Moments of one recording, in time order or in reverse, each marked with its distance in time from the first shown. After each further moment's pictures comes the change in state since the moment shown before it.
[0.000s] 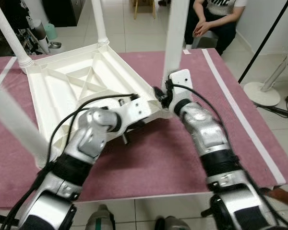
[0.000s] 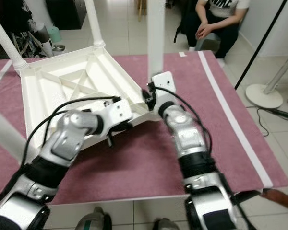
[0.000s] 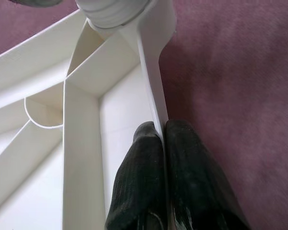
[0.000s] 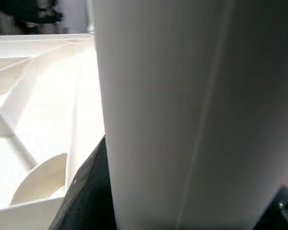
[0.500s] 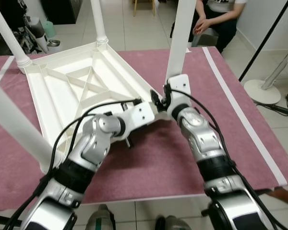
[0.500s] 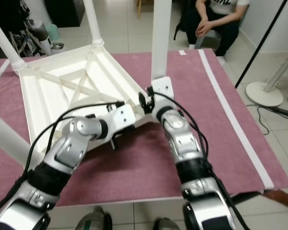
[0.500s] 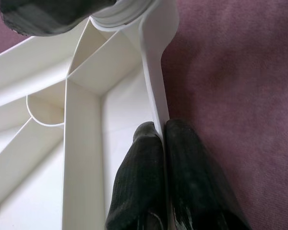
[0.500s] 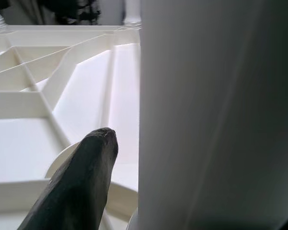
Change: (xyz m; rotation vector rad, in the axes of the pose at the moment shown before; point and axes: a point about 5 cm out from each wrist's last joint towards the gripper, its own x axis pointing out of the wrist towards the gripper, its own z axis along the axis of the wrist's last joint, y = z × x) left arm -0.002 -0.015 -0.013 0.019 -0.009 0.077; right arm -0.015 0.005 -0.006 -0.018 -0.065 0.227
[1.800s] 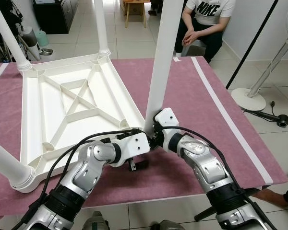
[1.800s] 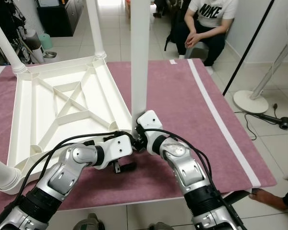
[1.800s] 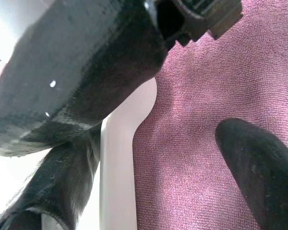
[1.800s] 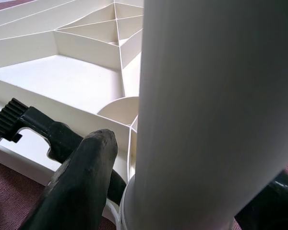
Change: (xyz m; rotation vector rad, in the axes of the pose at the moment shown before) left arm 0.001 -0.046 -0.033 -0.003 -0.018 -0.137; right arm -0.037 0.046 -0.038 -0.030 0.099 0.348
